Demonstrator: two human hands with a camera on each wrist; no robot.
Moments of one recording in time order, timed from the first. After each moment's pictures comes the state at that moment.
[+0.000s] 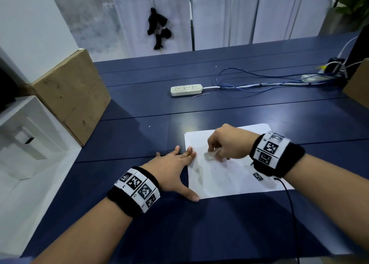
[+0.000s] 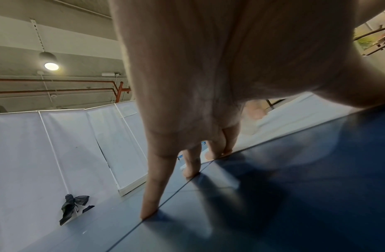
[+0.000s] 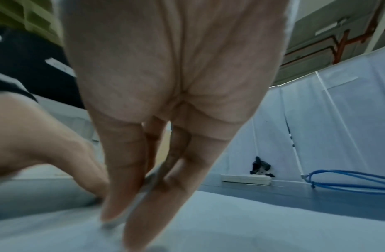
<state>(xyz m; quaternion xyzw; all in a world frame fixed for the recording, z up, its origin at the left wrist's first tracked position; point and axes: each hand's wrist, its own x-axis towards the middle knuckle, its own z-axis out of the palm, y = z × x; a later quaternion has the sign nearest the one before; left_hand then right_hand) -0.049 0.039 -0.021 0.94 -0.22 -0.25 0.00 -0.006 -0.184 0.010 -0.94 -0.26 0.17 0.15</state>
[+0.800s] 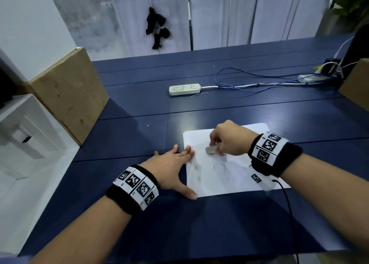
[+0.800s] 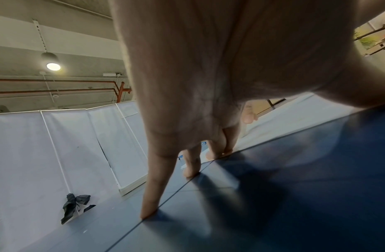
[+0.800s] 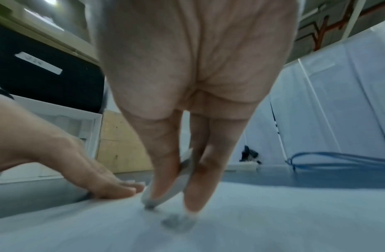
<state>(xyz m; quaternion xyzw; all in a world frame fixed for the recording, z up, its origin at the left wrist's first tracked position) -0.049 0.039 -0.022 0.94 -0.23 -0.25 0.00 -0.007 -0.187 0.009 -0.96 -0.20 0.12 0.13</state>
